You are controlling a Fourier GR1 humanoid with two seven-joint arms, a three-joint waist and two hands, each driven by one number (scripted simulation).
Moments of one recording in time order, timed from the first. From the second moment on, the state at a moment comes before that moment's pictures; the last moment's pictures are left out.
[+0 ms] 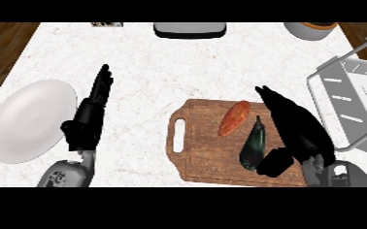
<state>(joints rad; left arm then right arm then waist) -0.14 0.20 -0.22 -1.55 0.01 0.32 0.02 -0.27 -0.46 0.45 -1.89 0.48 0.31 0.95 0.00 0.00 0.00</state>
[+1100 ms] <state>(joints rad) -0.13 0.11 -0.15 -1.57 -0.09 0.24 0.05 -0.27 -0.21 0.34 -1.68 0.68 0.41 0.77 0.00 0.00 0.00</state>
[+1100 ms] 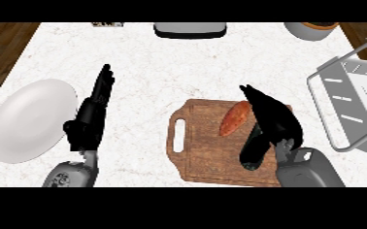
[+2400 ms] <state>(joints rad) -0.15 0.03 -0.10 -1.55 -0.16 0.20 0.04 -0.27 -0.05 0.24 -1.43 0.85 0.29 0.57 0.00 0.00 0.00</state>
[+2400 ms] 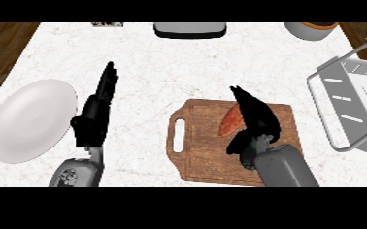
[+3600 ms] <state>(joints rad) -0.10 0.04 -0.07 -1.59 -0.16 0.19 0.05 0.12 -0.49 0.15 -1.62 0.94 0.18 0.21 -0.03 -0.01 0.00</state>
